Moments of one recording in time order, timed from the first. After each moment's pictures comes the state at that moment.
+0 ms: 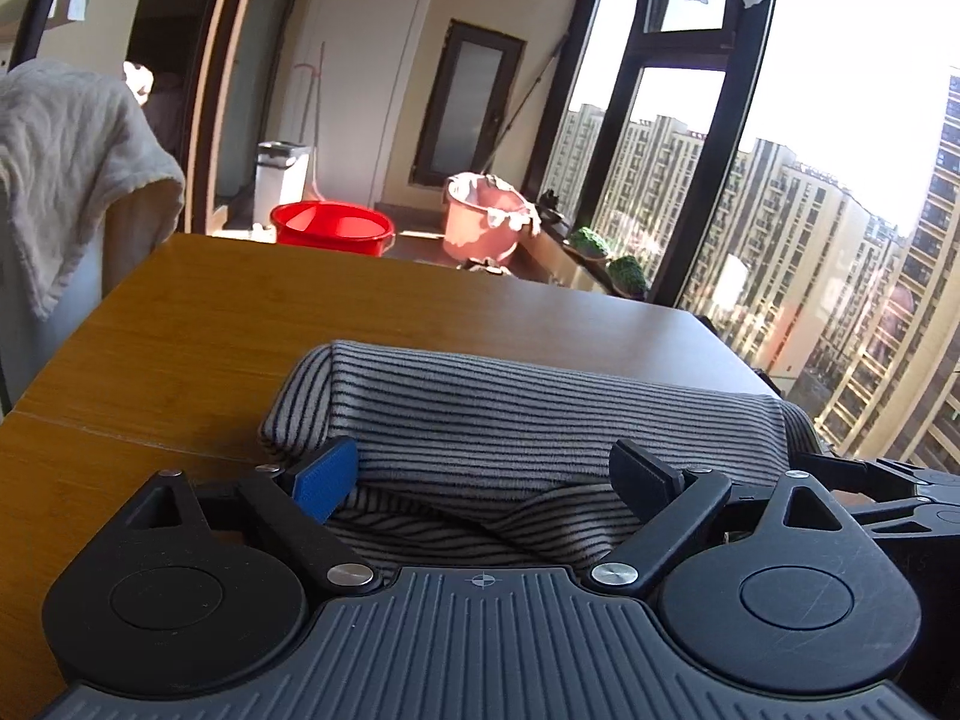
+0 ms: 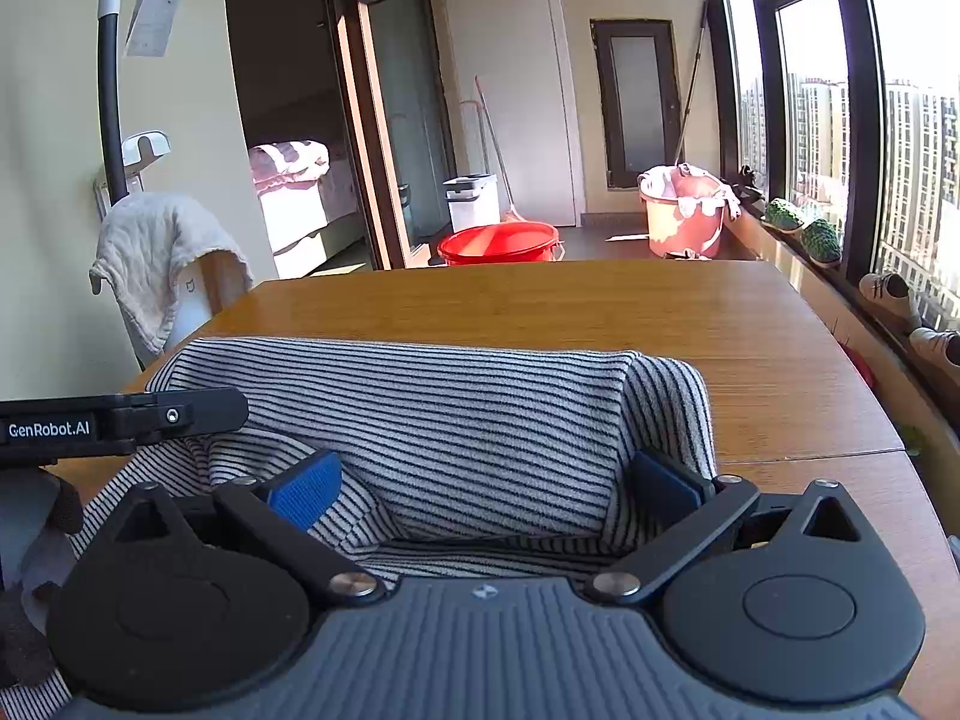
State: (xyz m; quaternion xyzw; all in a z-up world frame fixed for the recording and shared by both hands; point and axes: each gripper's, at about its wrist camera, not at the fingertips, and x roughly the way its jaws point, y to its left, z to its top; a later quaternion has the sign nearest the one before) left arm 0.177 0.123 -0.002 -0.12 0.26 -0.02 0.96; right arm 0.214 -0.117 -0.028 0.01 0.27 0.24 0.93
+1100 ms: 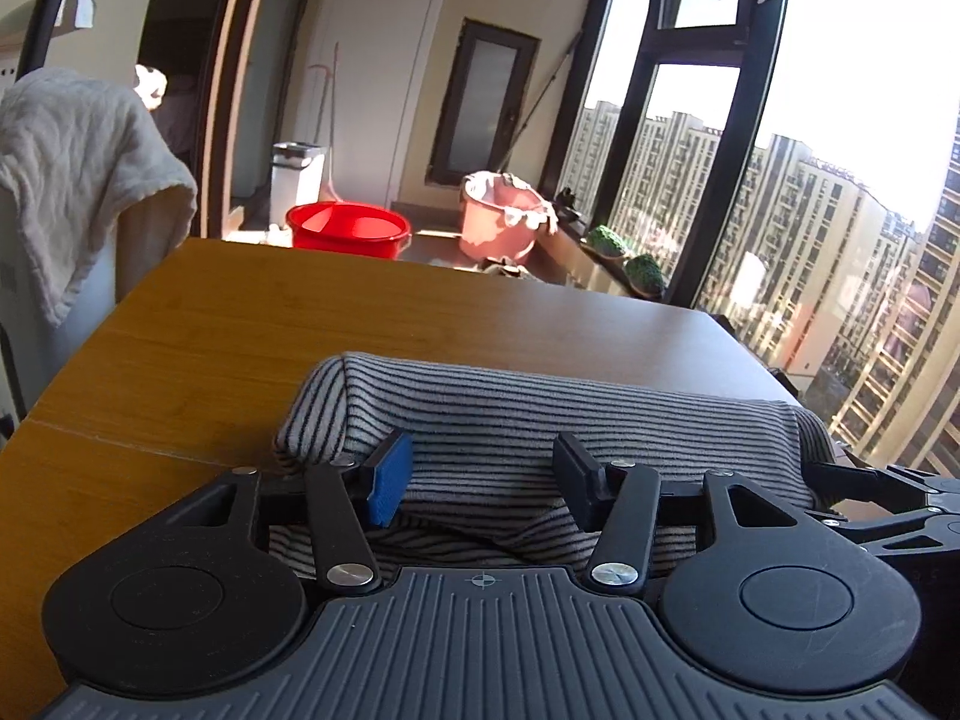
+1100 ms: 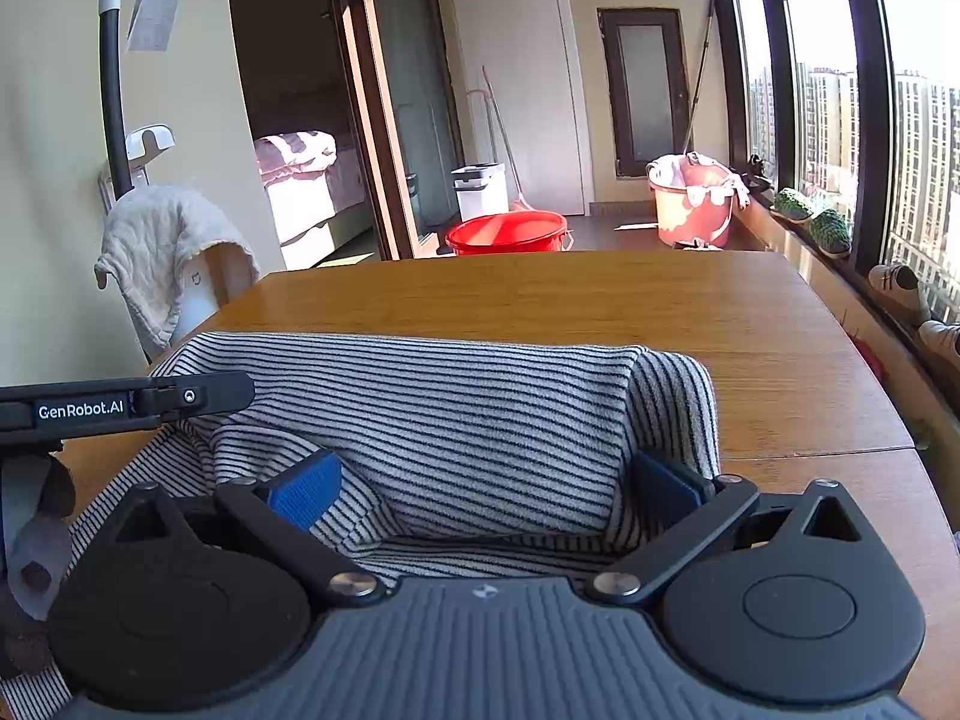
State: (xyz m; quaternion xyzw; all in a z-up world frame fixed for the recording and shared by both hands) left arm 0.174 0.115 -0.001 -0.10 0.25 -0.01 0.96; right arm 0.218 -0.116 -0.028 0.01 0.28 0.25 0.93
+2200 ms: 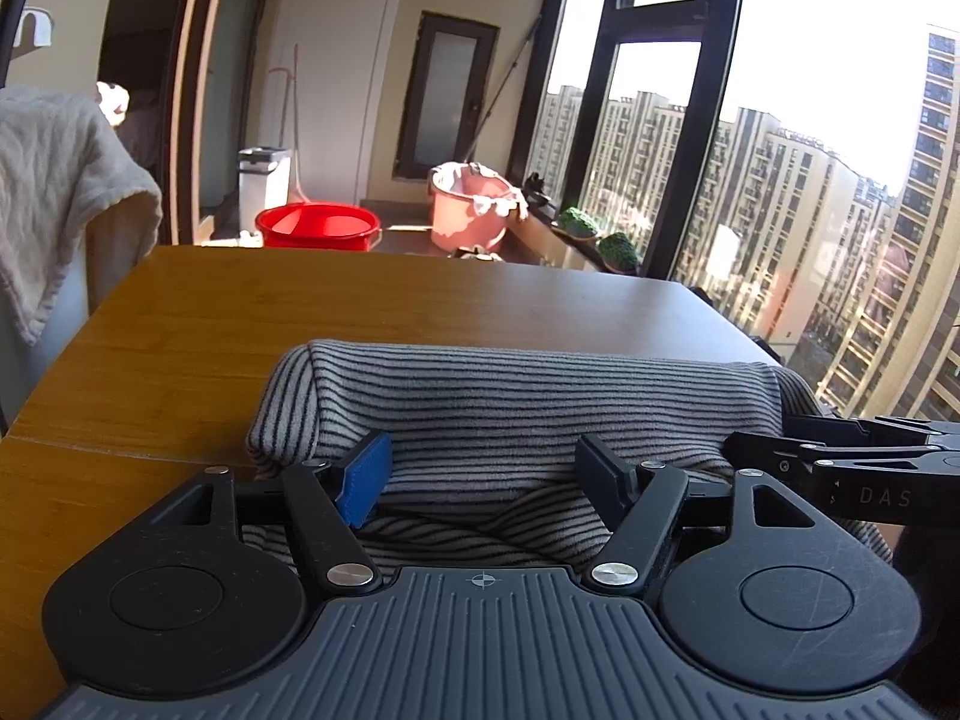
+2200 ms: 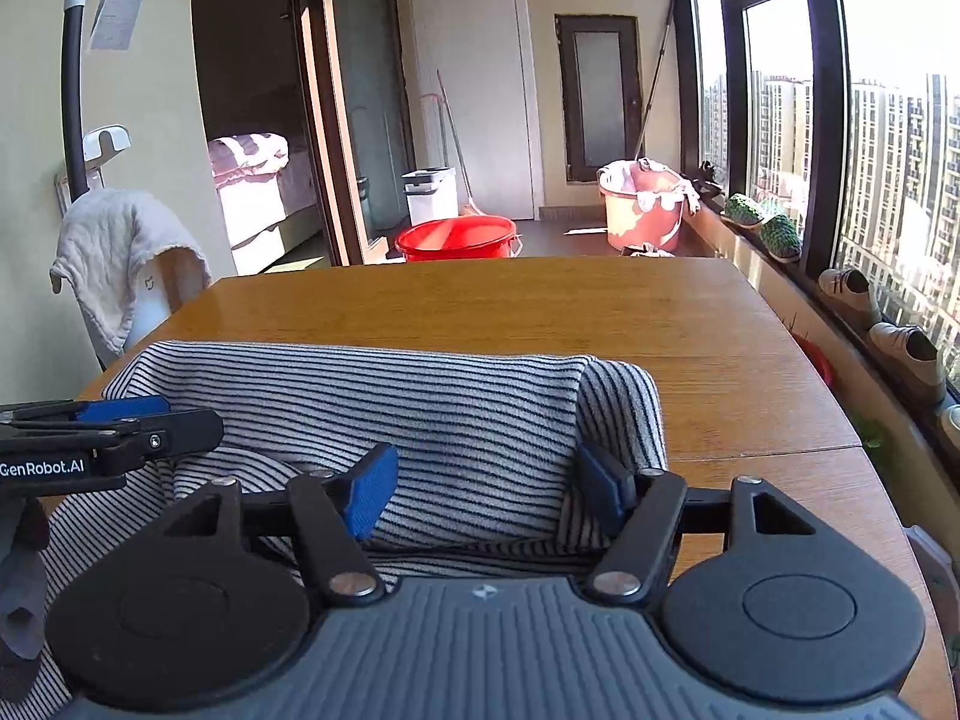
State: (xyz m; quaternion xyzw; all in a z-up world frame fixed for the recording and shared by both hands) left arm 0.177 0.113 -0.004 -0.08 0.26 -0.03 0.96; right arm 0.215 -0.116 -0.025 0.00 0.28 0.19 0.94
